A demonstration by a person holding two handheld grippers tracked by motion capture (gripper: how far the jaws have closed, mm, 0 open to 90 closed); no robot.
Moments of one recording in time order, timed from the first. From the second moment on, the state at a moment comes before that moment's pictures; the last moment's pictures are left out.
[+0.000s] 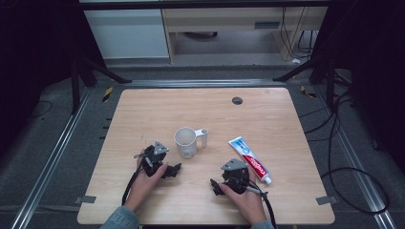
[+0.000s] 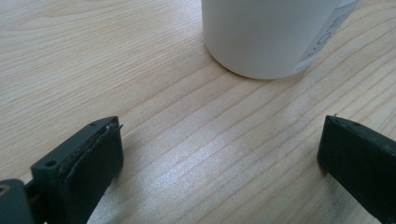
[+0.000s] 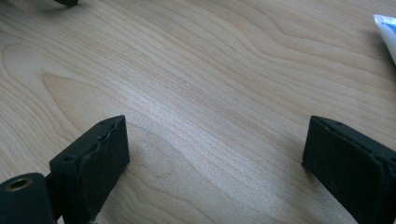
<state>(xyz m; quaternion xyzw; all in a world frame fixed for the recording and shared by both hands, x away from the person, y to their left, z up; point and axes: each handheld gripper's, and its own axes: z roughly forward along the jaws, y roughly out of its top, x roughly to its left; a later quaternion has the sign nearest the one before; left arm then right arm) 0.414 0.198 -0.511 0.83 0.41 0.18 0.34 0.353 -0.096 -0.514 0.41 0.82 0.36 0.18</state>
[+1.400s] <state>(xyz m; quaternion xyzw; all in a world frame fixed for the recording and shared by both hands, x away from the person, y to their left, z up) 0.414 0.200 -0.511 0.83 0.40 0.18 0.34 0.414 -0.154 -0.421 0.45 0.86 0.18 0.15</state>
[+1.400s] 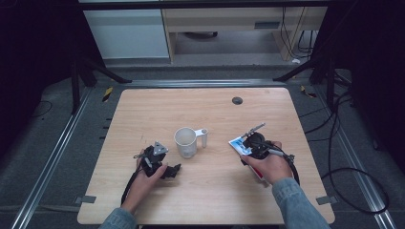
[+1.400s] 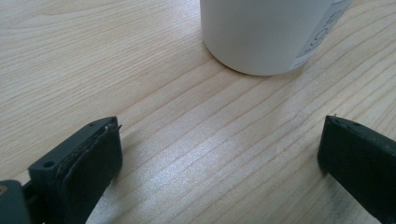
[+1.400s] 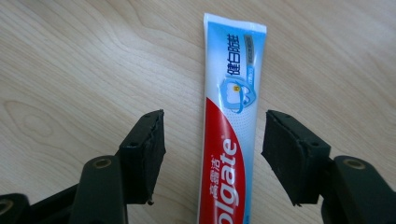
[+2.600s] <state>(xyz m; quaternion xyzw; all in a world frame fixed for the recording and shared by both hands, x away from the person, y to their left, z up) 0.416 0.199 -0.511 0.83 0.40 0.18 0.34 0.487 -0.146 -0.462 0.49 0.86 0.09 0.06</state>
